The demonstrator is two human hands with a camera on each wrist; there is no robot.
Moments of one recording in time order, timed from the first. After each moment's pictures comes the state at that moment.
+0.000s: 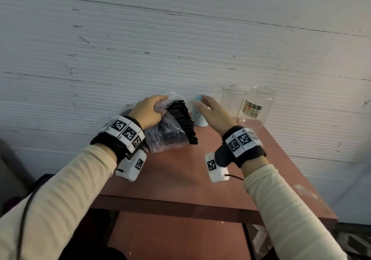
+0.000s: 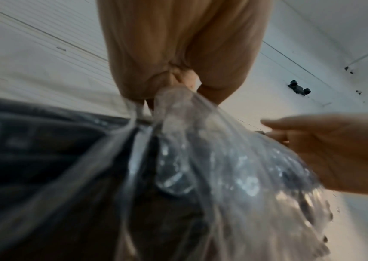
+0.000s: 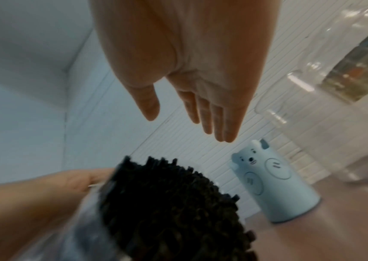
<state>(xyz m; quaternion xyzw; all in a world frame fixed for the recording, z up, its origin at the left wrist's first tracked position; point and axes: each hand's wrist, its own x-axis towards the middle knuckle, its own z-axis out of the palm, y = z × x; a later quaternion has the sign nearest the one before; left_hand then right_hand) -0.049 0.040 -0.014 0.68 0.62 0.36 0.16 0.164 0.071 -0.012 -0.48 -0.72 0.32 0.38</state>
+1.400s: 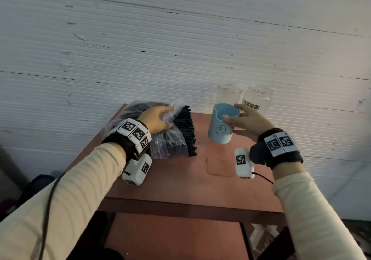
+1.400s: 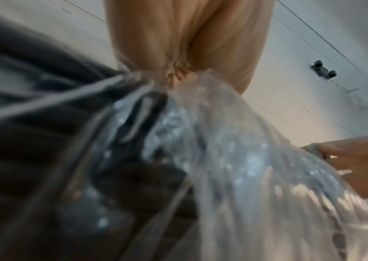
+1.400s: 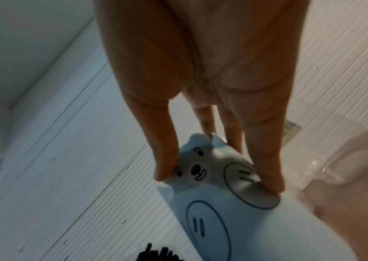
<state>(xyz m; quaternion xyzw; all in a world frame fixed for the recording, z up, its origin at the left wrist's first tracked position) -0.035 0.062 -0.039 0.69 0.61 0.31 0.23 0.259 0.079 -0.015 -0.55 -0.58 0.45 0.40</state>
